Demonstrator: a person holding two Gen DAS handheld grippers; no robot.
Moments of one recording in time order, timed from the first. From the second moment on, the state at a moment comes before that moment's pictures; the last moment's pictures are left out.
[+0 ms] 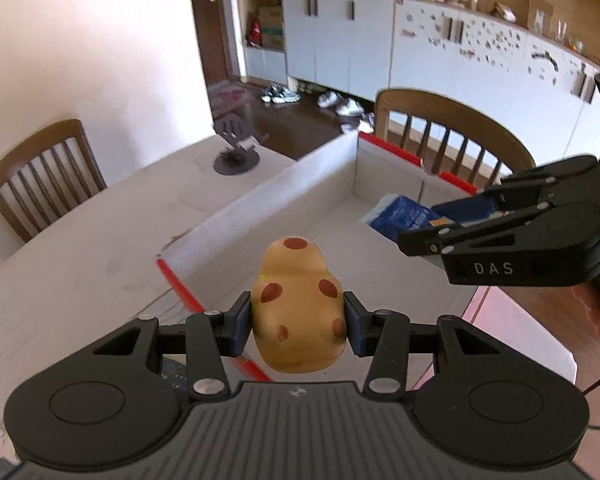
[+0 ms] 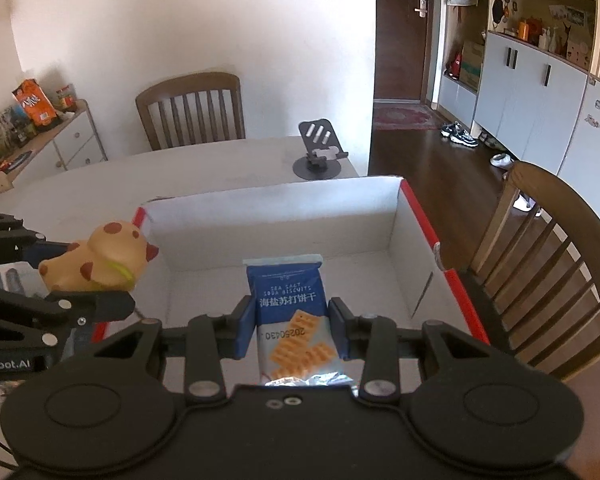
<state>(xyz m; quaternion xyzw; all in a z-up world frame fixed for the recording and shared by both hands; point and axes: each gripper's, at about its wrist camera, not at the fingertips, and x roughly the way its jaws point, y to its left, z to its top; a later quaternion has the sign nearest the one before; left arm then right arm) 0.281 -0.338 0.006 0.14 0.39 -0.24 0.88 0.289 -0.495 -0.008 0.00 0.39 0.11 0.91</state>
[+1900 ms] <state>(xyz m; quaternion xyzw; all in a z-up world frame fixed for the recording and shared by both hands) 0.321 -0.375 -0.047 0.18 0.52 -0.29 0.79 0.341 -0.507 -0.054 -0.04 0.49 0.14 0.86</state>
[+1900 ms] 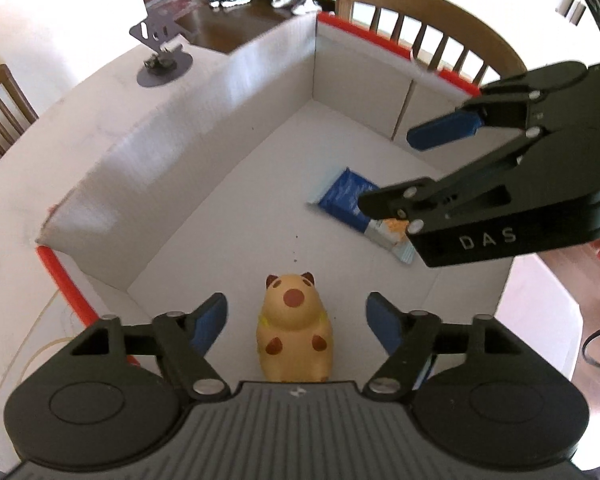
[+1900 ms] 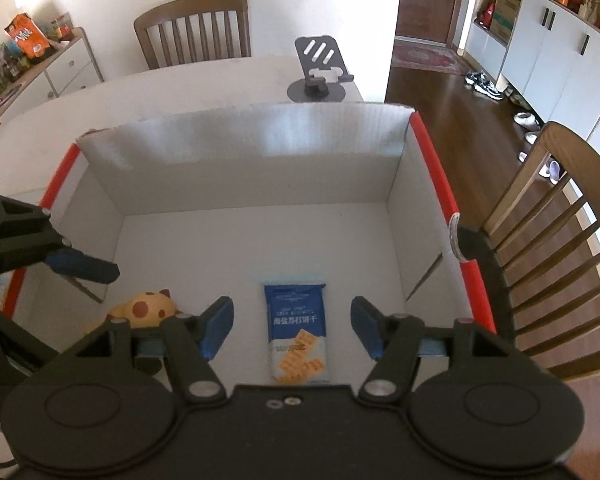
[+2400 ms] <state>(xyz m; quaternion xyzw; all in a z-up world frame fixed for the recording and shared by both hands) 0.299 -0.358 -0.019 0.16 0.49 -0.29 0.81 0.318 -0.516 -0.022 -0.03 0.47 0.17 0.87</state>
